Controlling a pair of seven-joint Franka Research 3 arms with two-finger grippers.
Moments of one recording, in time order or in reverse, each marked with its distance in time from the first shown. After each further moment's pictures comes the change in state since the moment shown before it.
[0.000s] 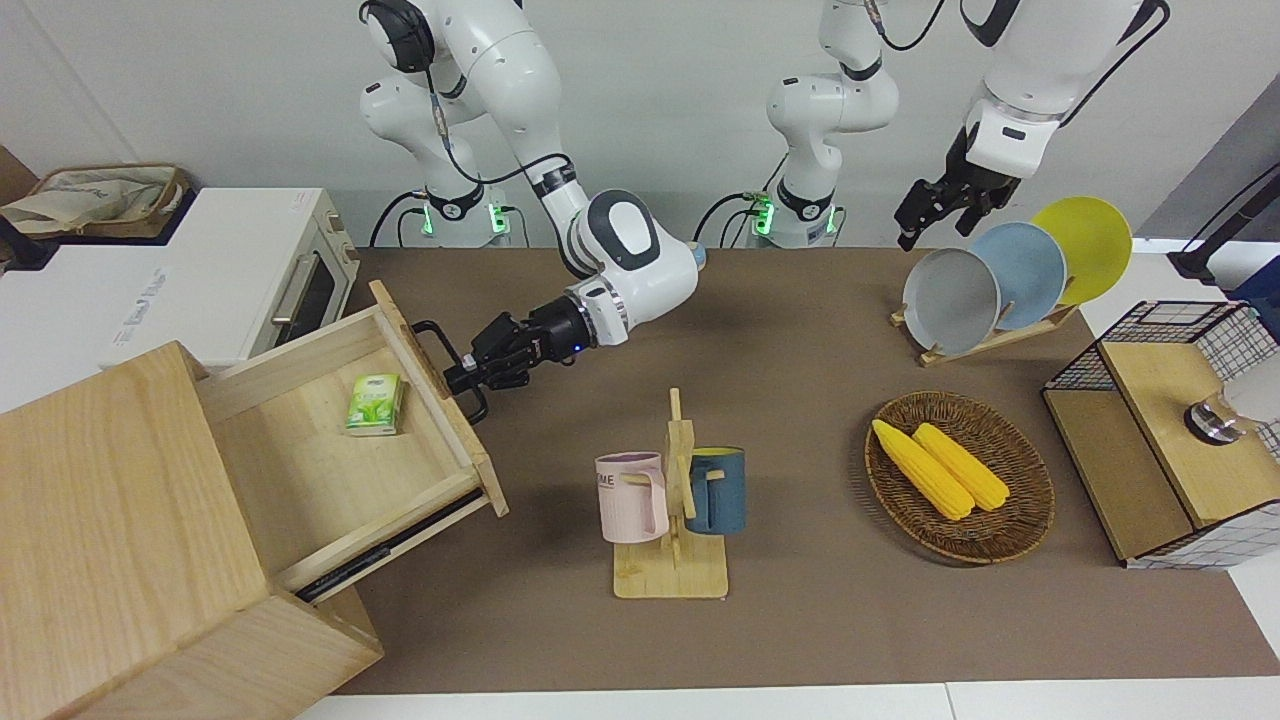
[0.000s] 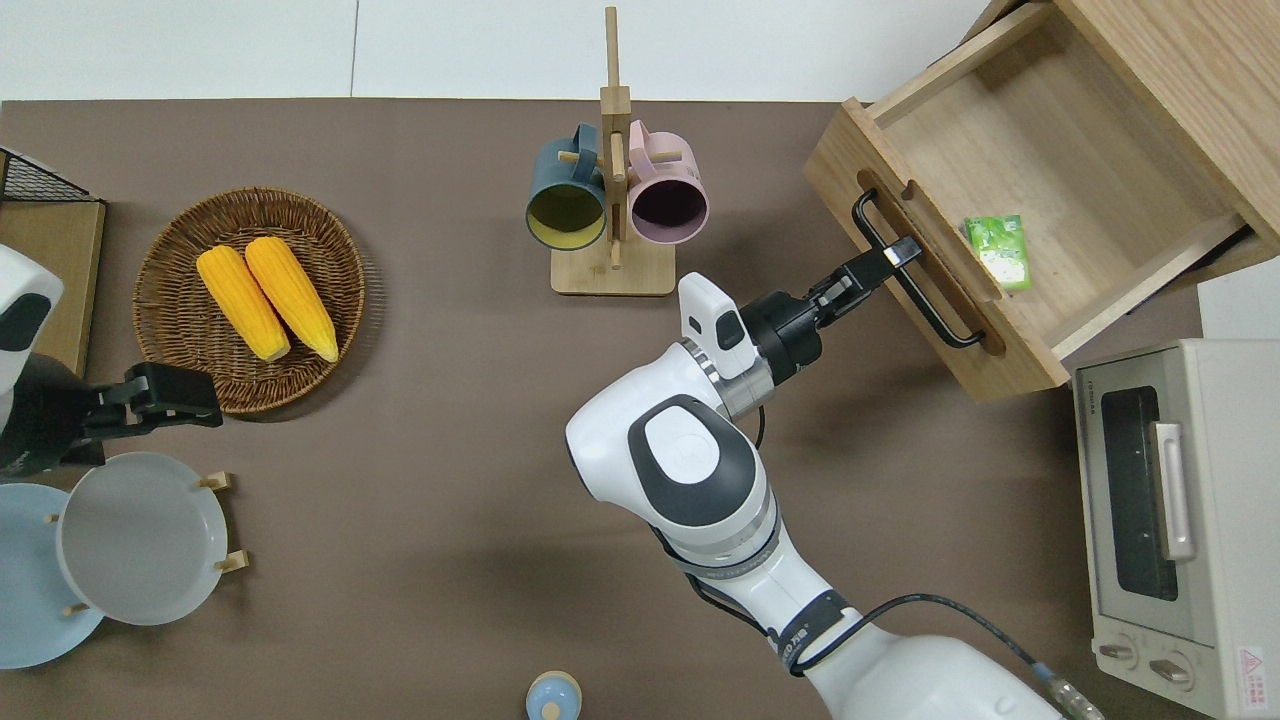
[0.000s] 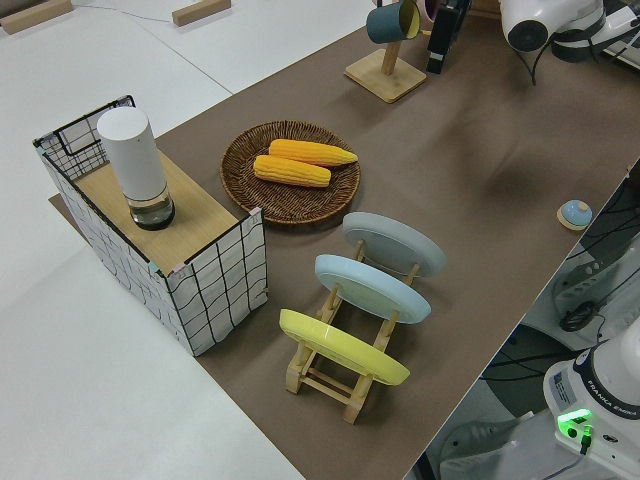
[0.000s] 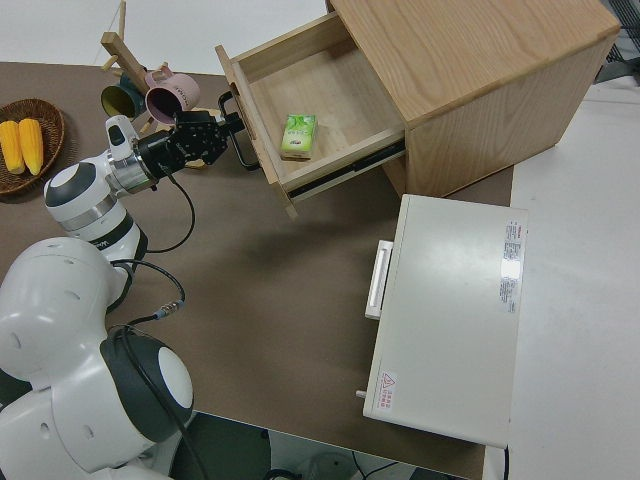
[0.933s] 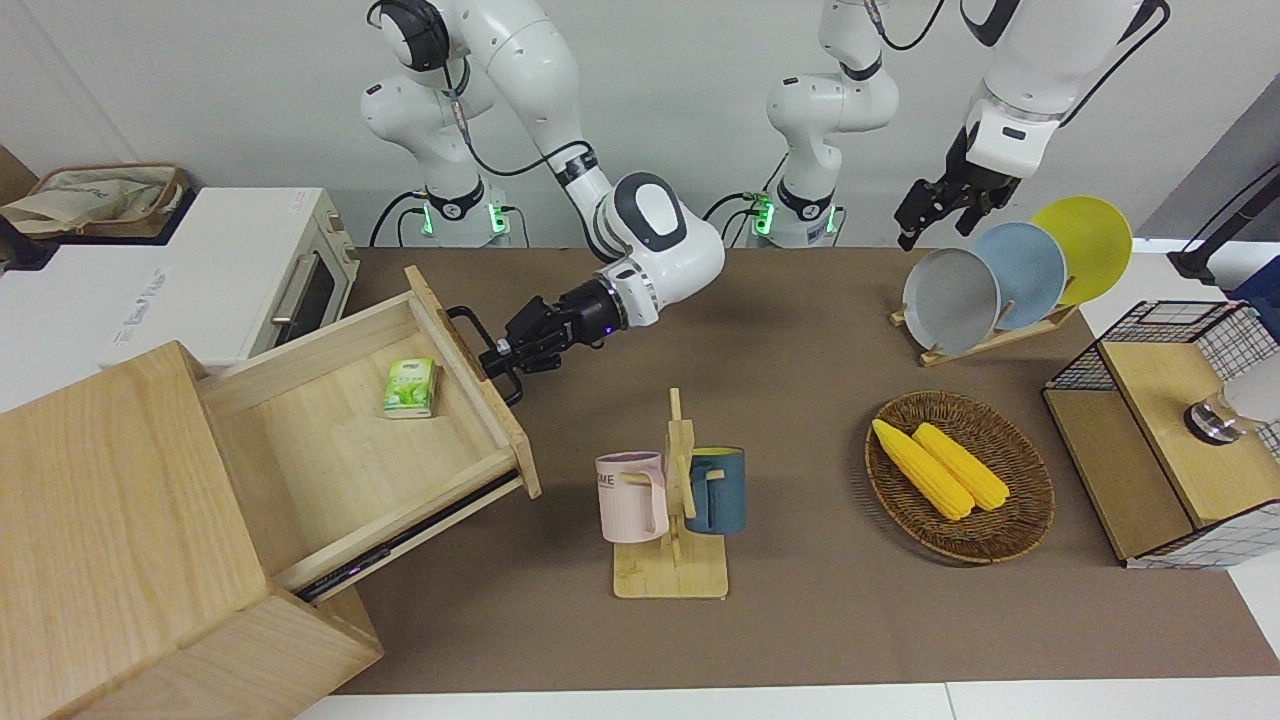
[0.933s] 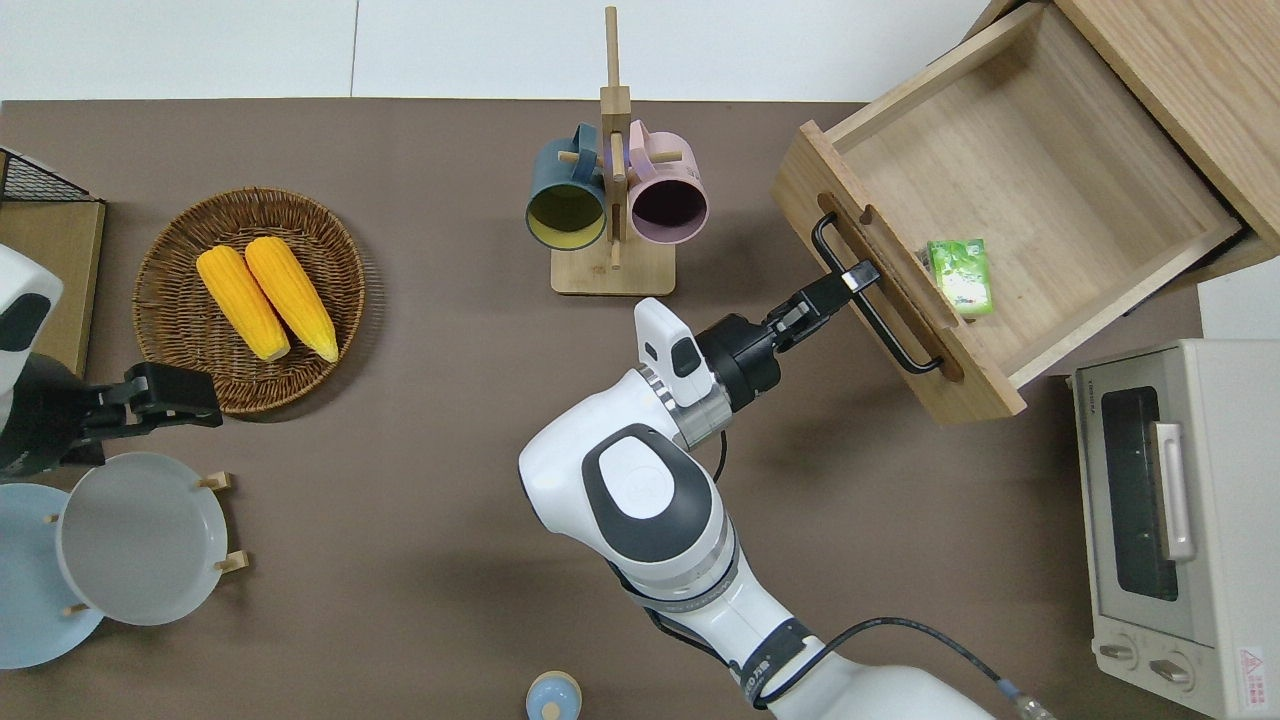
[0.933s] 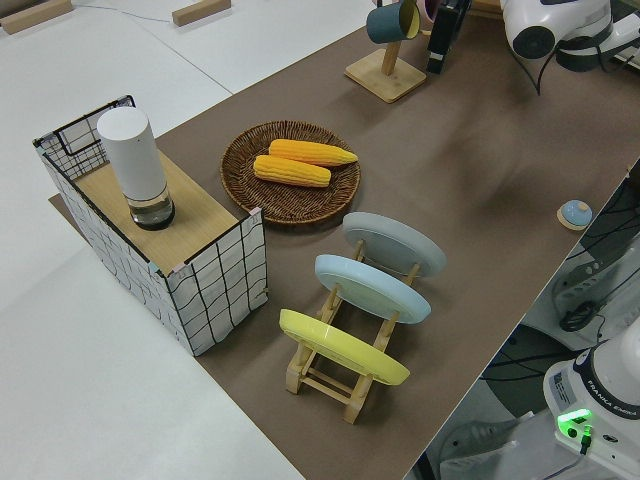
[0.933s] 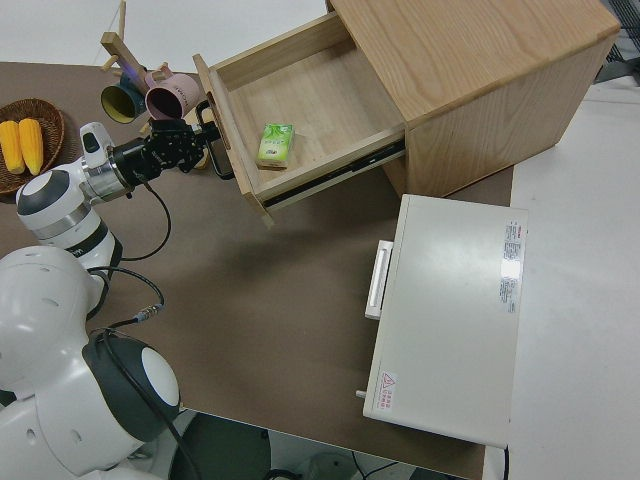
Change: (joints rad) left arm 0.000 0.000 0.000 0.000 0.000 0.000 0.000; right arm 0.063 0.003 0.006 0.027 0.059 -0.033 -0.012
